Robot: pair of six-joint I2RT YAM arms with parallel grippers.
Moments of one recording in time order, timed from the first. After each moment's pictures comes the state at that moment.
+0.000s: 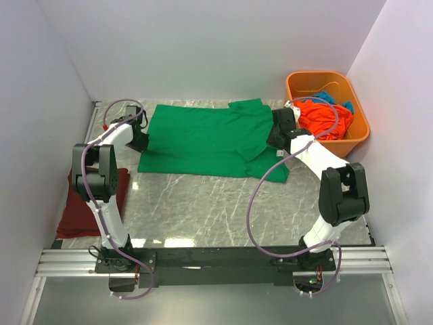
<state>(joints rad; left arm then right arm) -0.04 1.95 1.41 -0.59 -0.26 -1.19 0.23 1.67 1.21 -0.35 0.25 0.52</state>
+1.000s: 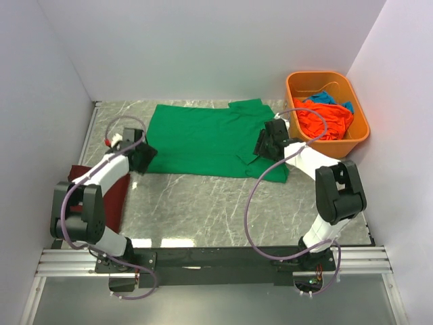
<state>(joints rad) -0.11 1.50 0.94 -0.36 -0.16 -1.12 0.28 1.70 1.09 -0.27 0.15 0.54</state>
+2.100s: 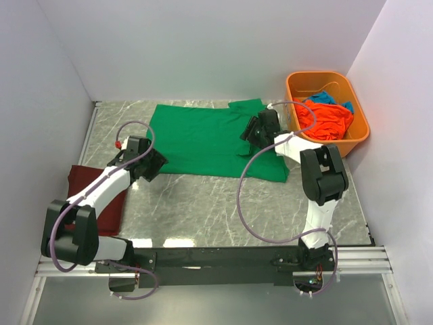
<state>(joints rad) -0.22 1.33 0.80 -0.32 -0.05 -1.06 0.28 1.94 1.25 -0.04 -0.02 0.67</state>
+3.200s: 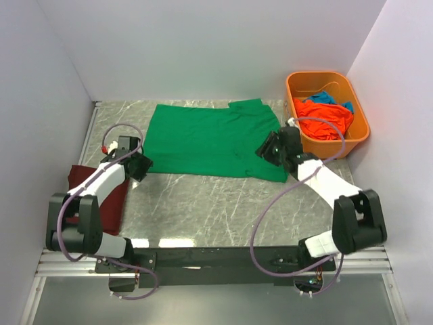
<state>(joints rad) -0.09 1.39 0.81 -0.38 -0.12 -1.07 0.26 1.44 0.91 -0.14 -0.02 0.70</state>
